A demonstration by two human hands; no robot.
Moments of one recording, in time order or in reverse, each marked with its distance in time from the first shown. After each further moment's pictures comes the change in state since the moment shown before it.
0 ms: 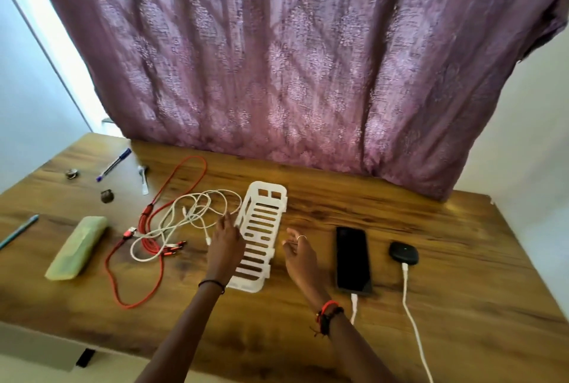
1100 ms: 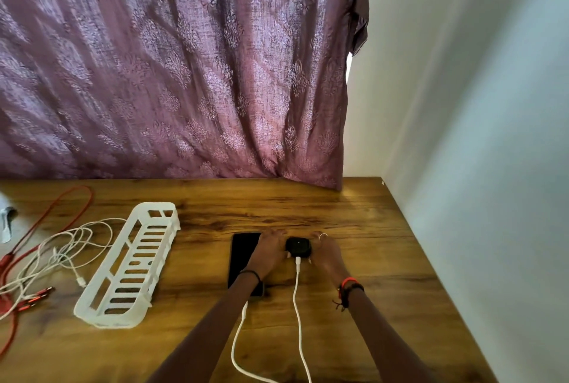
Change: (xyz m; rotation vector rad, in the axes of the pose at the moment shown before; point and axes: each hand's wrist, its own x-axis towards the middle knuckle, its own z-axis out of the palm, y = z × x) left_hand -0.026 0.211 0.215 0.168 -0.461 0.510; right_hand 0.032 0.144 -0.241 -0.269 0.137 0.252
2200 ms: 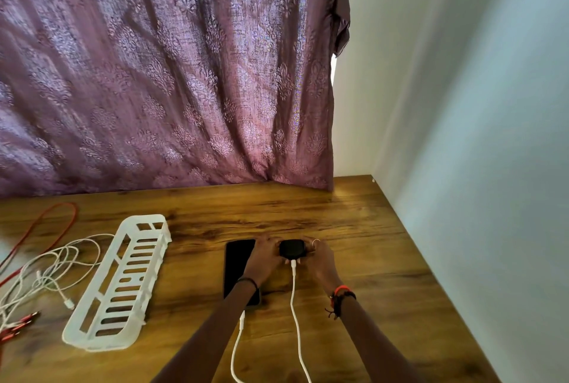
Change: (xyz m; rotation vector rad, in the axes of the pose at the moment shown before) left_hand 0.008 -0.004 0.009 -0.067 -0.056 -0.093; right_hand -0.010 -0.003 0.006 0.162 0.083 -0.061
